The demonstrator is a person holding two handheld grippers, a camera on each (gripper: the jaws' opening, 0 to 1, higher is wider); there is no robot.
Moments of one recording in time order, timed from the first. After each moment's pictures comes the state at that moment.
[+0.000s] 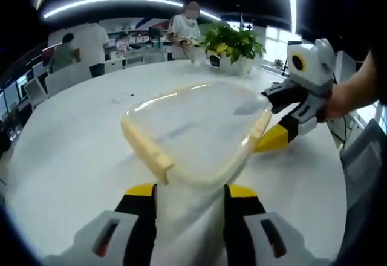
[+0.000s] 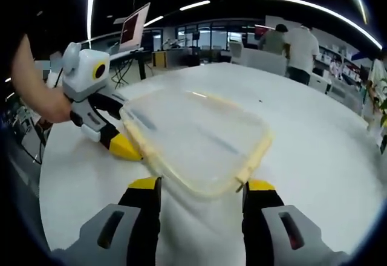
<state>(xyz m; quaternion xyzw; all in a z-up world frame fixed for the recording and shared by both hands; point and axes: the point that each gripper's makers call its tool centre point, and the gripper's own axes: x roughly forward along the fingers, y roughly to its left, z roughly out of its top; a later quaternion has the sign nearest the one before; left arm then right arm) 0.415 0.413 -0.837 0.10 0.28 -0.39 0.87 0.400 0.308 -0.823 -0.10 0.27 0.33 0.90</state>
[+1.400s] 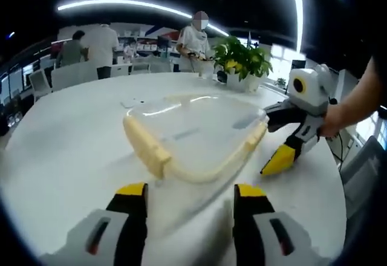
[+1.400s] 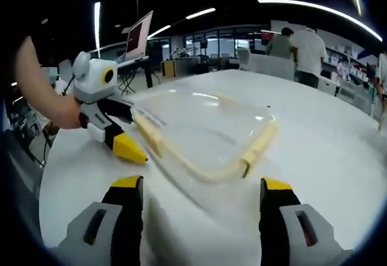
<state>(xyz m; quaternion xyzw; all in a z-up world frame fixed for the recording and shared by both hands) 0.436 0.410 -0.832 0.04 0.24 -0.39 0.89 0.414 0.313 -0.829 -0.07 0.24 0.38 0.89</state>
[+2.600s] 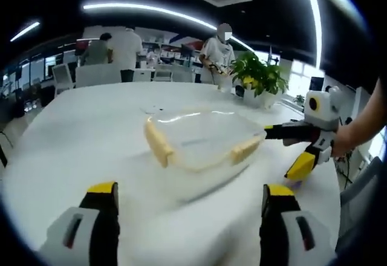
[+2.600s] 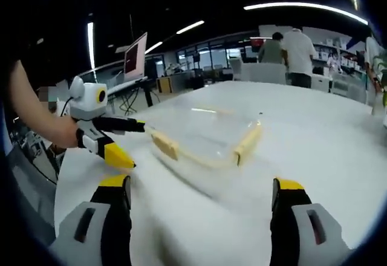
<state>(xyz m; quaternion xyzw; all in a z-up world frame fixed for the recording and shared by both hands) 0.411 0.441 -0.807 0.01 0.23 -0.30 0.92 0.387 0.291 -0.795 -0.02 0.21 0.35 0.91</state>
